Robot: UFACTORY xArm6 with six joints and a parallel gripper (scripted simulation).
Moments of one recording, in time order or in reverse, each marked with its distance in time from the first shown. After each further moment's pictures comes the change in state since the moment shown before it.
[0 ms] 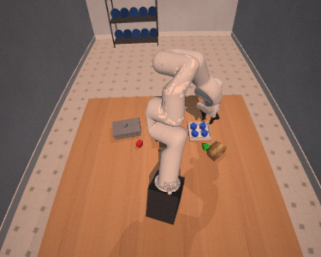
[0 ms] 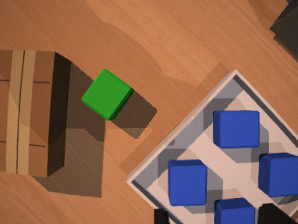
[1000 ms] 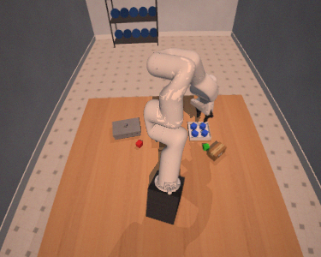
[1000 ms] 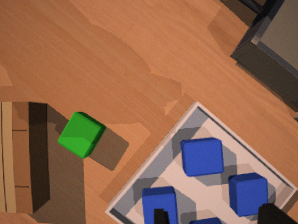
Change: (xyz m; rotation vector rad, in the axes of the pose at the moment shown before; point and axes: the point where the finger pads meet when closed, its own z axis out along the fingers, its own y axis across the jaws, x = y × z) arm 0.027 0.025 -0.021 -0.008 0.020 0.083
